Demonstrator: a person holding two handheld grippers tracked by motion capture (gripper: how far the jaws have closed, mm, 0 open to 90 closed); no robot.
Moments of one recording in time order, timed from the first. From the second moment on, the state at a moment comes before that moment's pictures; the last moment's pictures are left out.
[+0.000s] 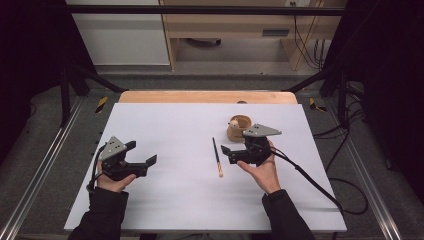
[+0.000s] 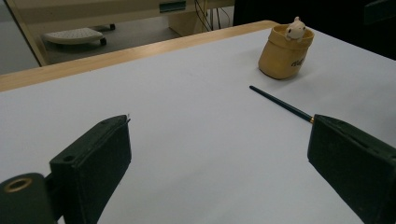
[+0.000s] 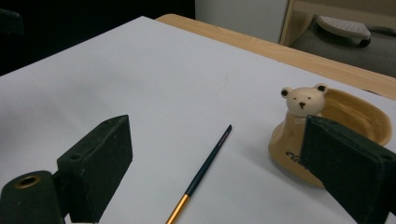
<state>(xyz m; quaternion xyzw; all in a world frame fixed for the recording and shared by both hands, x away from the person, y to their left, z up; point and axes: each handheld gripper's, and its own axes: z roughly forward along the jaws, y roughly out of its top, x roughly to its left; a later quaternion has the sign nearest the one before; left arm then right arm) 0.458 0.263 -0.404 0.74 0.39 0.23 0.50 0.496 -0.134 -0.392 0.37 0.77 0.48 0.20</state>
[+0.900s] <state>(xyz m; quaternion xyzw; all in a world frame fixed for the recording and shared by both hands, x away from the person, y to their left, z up) 0.457 0.264 -0.404 0.74 0.39 0.23 0.50 0.522 -0.094 -0.445 0.39 0.81 0.41 0.17</state>
